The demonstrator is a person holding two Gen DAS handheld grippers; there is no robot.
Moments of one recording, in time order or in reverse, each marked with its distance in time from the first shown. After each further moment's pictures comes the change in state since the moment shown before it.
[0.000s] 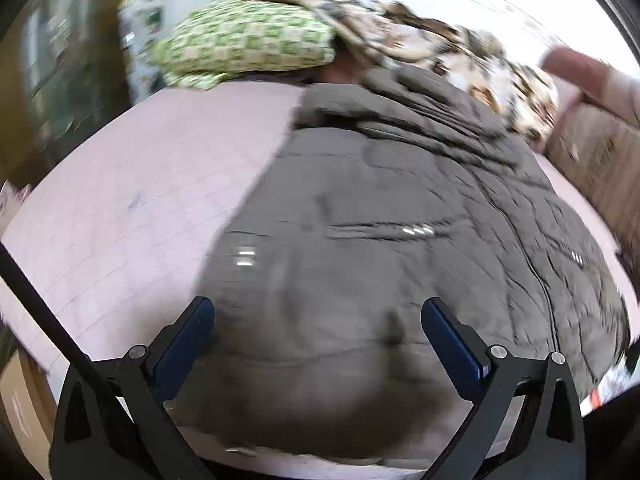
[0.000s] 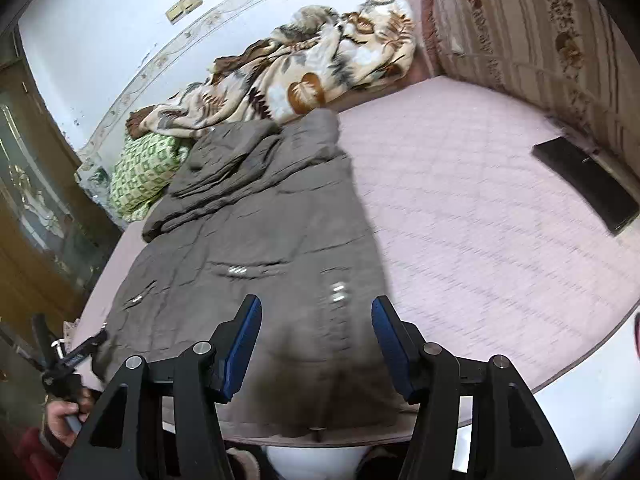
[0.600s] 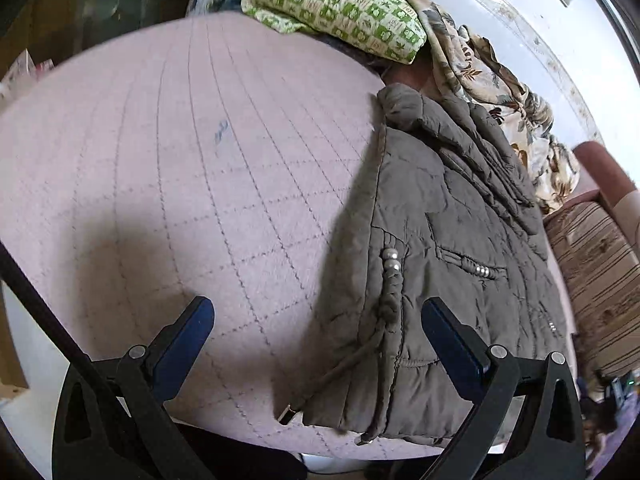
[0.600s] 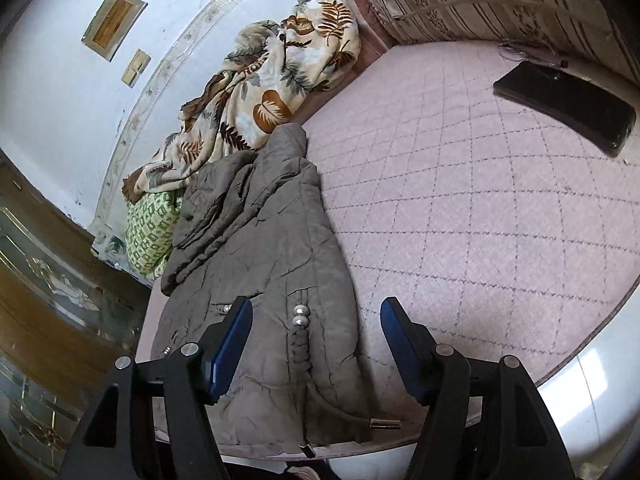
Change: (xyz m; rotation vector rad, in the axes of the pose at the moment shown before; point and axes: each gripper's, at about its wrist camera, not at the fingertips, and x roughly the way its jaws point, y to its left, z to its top) left arm 0.007 0.113 -0.004 -0.341 0.127 -0.152; right arm 0.007 -0.060 0.004 0.296 -0.010 0.149
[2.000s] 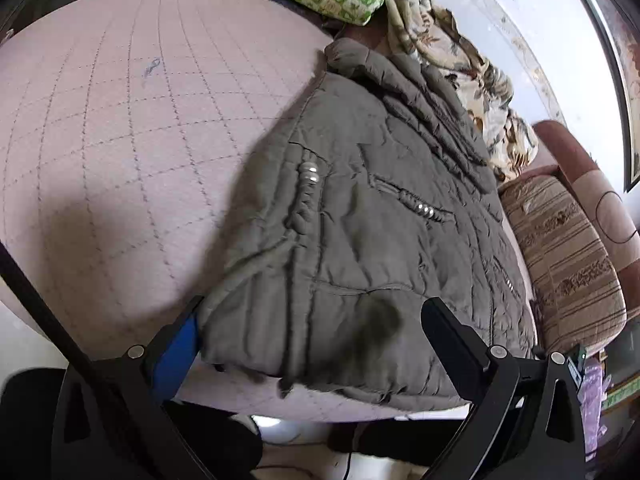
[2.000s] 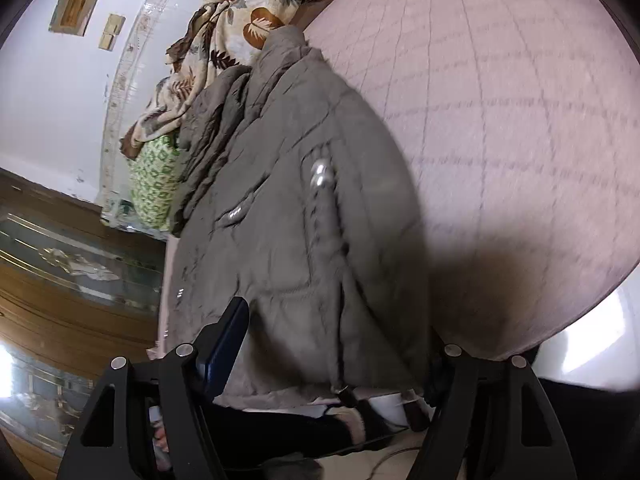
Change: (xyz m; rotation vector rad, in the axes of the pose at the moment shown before) left arm 0.012 -0.030 -0.040 0.019 0.094 -0.165; right arm 0.053 0.008 -0.060 0.127 0.271 0.085
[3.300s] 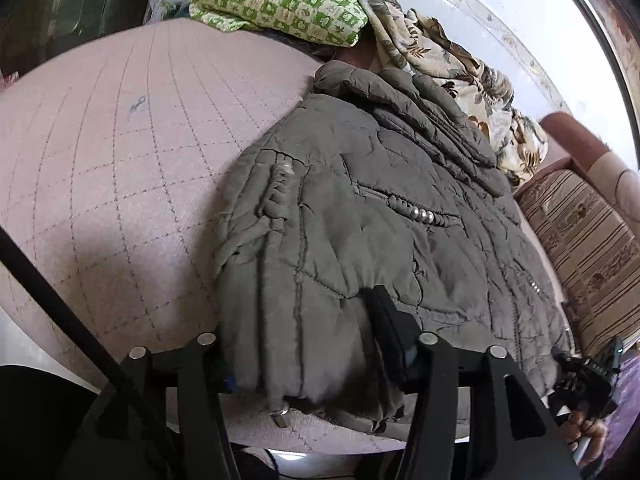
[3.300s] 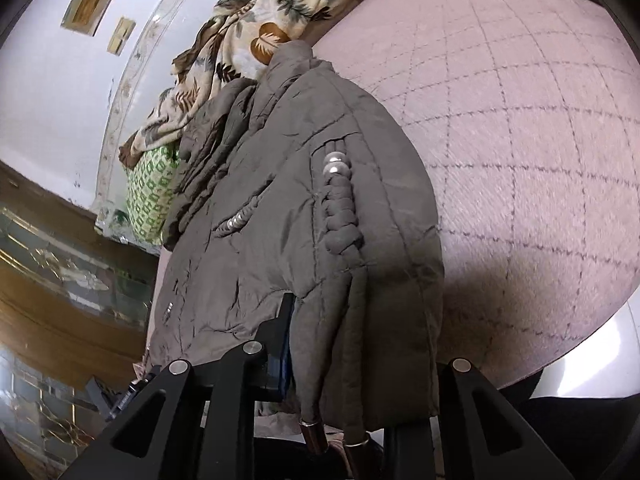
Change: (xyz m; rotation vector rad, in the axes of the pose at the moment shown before) left arm 0.016 -0.033 -0.016 0.102 -0.135 0.111; right arm 0.014 0.010 -0.004 -0.047 -0.113 -0.045
